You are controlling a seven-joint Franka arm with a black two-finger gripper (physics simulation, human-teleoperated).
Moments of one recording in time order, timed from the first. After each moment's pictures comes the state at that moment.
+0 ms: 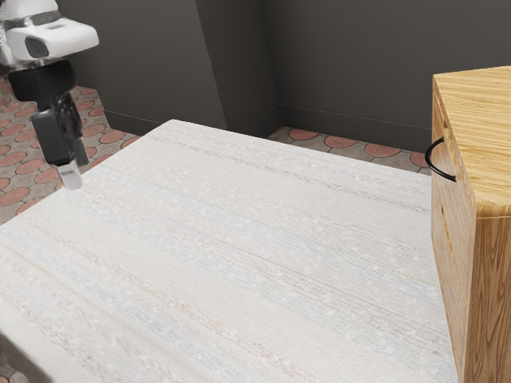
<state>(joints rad) -0.23 -0.08 0.41 -1.26 -0.04 1.05 0.81</state>
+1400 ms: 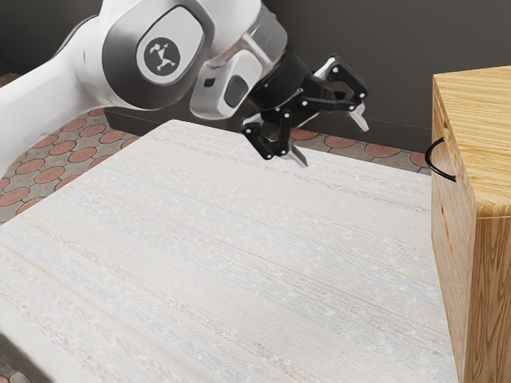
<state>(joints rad) -0.57 0.05 0.36 -1.40 -0.22 1.93 2.30</state>
